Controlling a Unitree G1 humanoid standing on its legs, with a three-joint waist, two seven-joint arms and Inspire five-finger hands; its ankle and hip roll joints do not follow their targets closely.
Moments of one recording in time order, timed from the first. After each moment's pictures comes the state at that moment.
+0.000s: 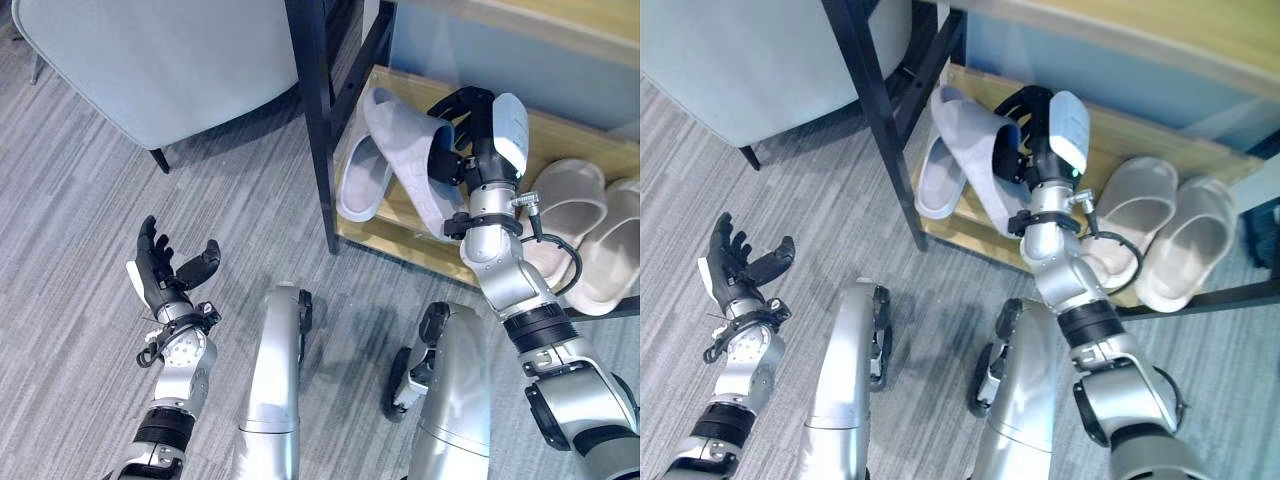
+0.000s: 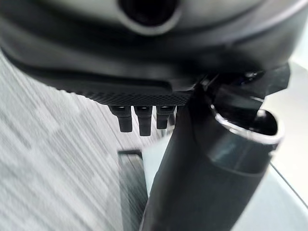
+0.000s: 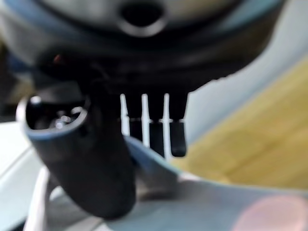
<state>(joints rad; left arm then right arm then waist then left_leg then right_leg) -0.26 0.38 -0.07 0.39 -0.39 -0.32 0.65 -0.82 -0.57 0.29 0.44 -0.25 0.03 -0.52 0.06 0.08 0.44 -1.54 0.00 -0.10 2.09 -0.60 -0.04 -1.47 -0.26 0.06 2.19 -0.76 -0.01</state>
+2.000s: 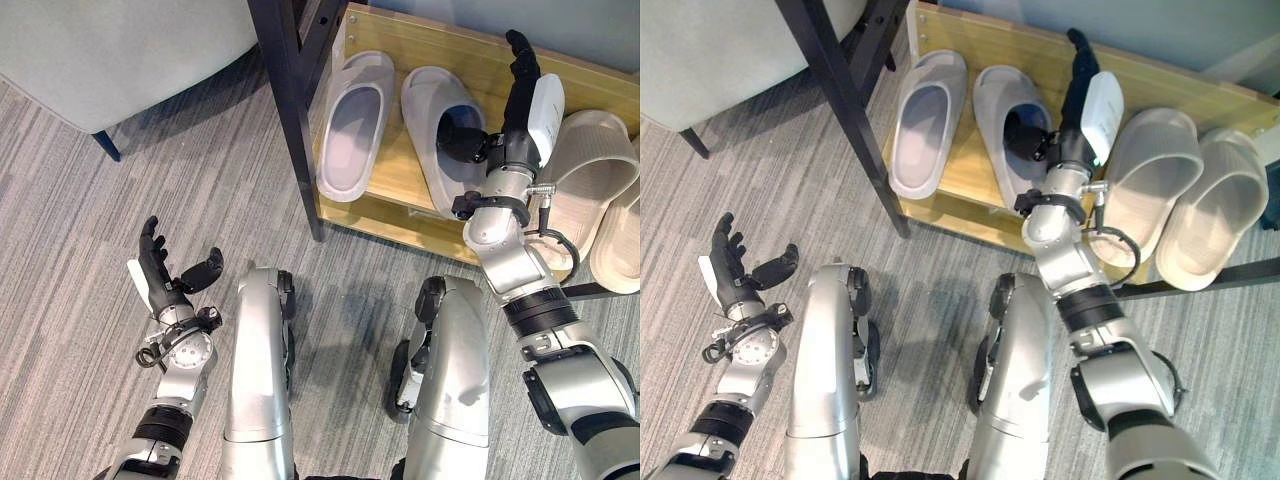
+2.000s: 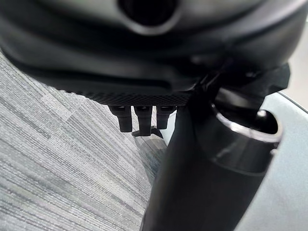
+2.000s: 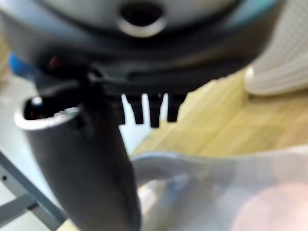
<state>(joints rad) -0.28 0.39 -0.12 0.46 -0.28 -0.32 0.69 -0.89 -0.54 0.28 0.46 -0.14 0.08 -0.66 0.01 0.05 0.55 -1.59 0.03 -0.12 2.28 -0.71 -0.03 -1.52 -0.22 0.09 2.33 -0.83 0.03</state>
